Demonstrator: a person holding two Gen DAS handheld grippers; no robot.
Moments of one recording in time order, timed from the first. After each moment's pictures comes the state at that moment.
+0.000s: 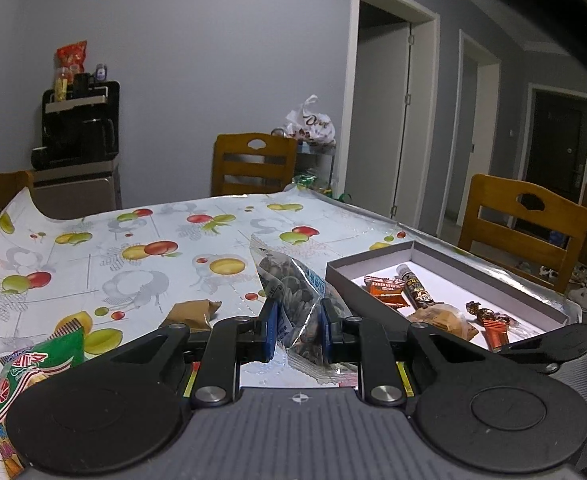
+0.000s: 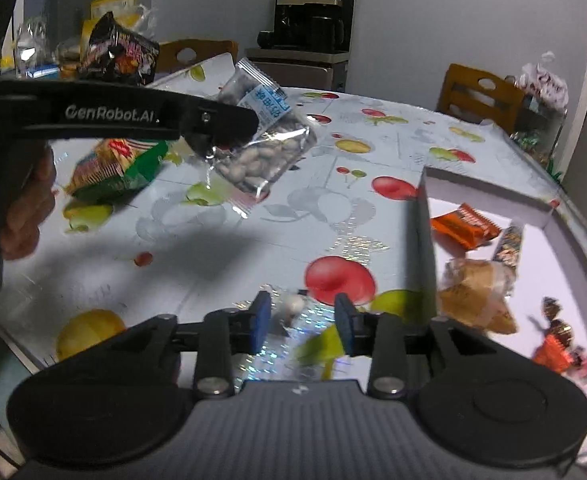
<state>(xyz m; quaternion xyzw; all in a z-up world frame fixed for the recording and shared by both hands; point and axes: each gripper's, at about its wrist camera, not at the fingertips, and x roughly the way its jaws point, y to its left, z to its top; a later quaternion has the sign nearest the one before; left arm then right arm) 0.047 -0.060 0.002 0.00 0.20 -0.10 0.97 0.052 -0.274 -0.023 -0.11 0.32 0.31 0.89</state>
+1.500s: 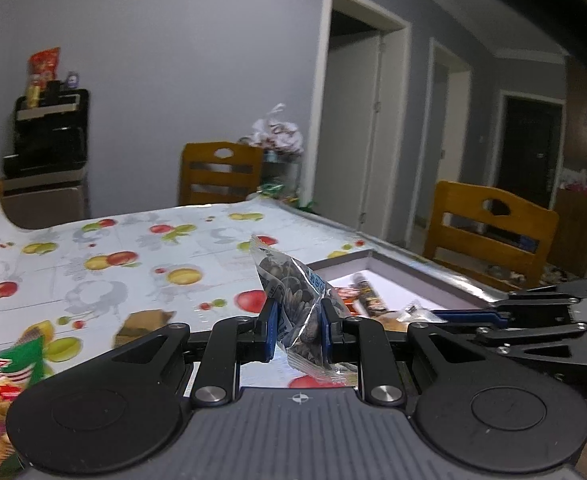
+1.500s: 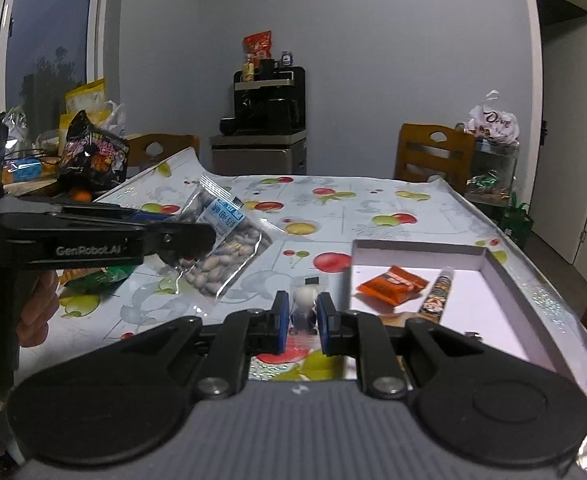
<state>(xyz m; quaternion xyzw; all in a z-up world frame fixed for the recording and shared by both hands) 0.040 -0.089 0.005 -0.01 0.18 -0.15 0.97 0.040 -0.349 0.022 -0.03 0.22 0.27 0.94</state>
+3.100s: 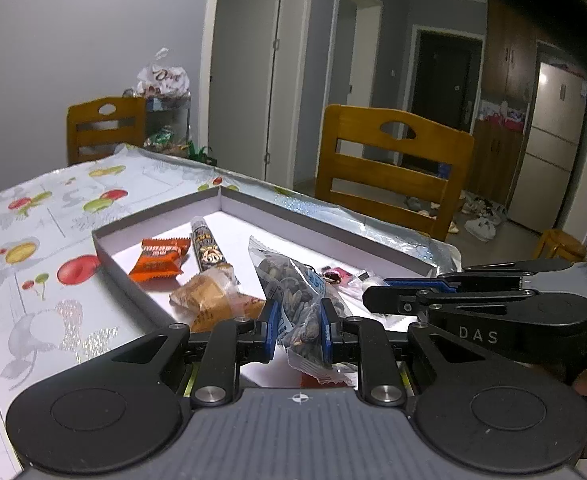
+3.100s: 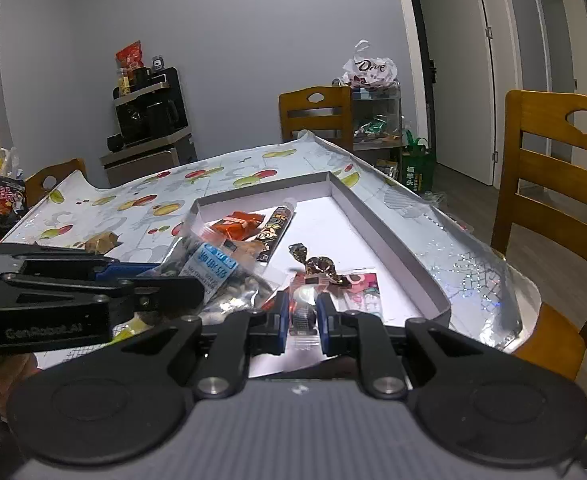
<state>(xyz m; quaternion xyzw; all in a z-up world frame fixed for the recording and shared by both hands) 0.077 -0.220 -0.040 0.04 0.26 -0.28 0.92 0.043 -0.470 -0.036 0.07 0.27 0.12 0.95</state>
